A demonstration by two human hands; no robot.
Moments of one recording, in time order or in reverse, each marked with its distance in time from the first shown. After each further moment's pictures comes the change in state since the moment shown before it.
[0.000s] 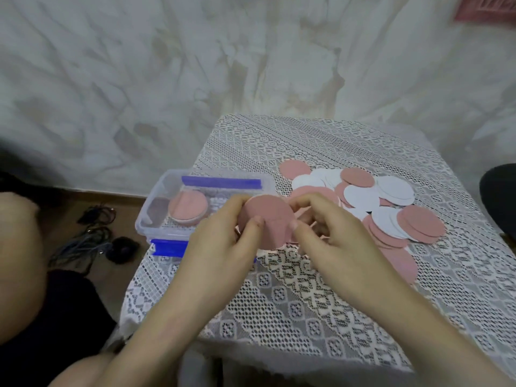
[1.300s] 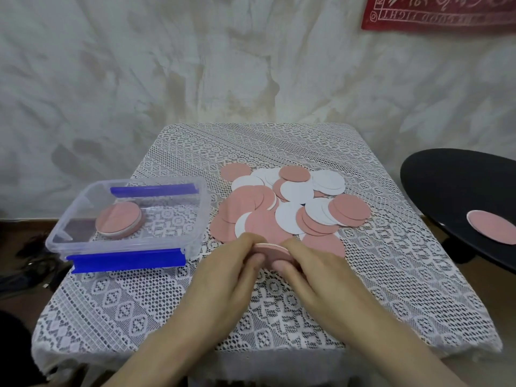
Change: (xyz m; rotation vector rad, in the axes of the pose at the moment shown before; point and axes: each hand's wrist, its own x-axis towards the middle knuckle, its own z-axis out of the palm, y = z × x) left_hand -0.019 -0.013 0.087 0.208 -0.199 0.323; right_hand -0.062 0.072 -0.041 -0.500 -0.045 -0.040
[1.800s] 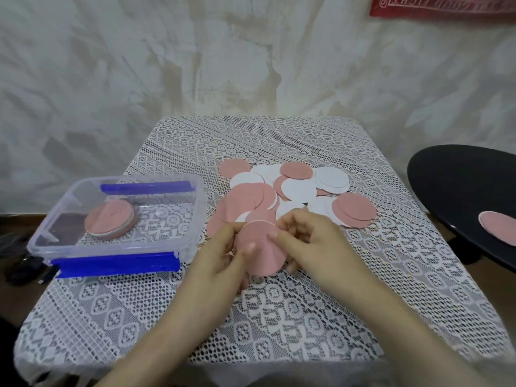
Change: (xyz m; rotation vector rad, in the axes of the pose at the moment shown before) left_hand 0.014 0.001 -0.004 -0.485 -0.010 -0.341; right_hand 0.048 0.016 -0.002 0.584 0.089 0.253
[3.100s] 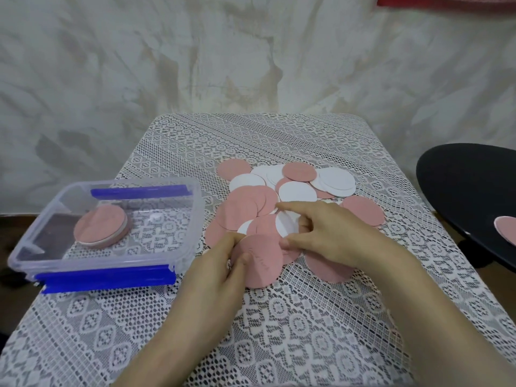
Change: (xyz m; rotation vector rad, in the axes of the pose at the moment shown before) left_hand 0.009 -0.007 0.001 0.269 0.052 0.017; right_hand 0.056 0.011 -0.034 -0.544 -0.210 -0.016
